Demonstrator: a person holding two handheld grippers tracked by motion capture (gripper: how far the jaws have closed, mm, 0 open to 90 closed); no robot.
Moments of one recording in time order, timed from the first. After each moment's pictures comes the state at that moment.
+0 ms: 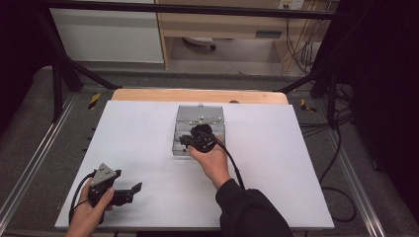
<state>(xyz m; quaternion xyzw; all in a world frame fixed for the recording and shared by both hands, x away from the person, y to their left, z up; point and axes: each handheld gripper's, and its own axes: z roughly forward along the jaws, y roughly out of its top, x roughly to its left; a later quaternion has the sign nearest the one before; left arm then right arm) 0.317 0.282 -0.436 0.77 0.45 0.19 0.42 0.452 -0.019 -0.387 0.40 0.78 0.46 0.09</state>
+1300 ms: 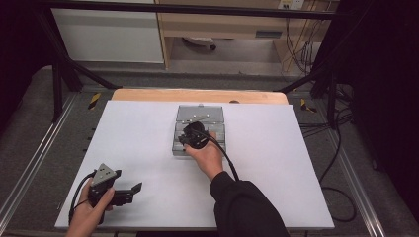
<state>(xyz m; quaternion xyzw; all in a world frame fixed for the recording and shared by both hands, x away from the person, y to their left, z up) 0.317 0.282 -0.436 0.77 0.45 0.19 0.41 0.479 0.000 -0.408 0.39 0.82 0.40 0.12</state>
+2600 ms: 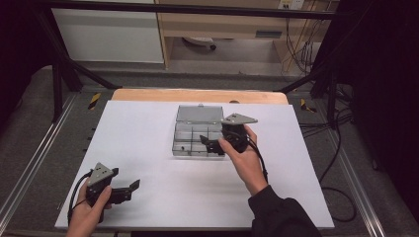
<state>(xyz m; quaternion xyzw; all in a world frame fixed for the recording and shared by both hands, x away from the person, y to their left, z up) 0.316 0.286 -0.434 0.75 0.46 0.21 0.43 0.426 -0.102 -0.346 0.38 0.76 0.49 0.19</state>
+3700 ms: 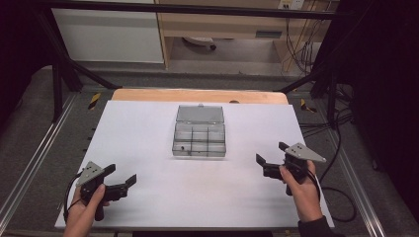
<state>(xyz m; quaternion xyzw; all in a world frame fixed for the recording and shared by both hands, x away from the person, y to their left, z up) 0.314 0.294 -0.426 0.70 0.47 0.21 0.49 0.358 -0.251 -0.389 0.43 0.70 0.50 0.28</state>
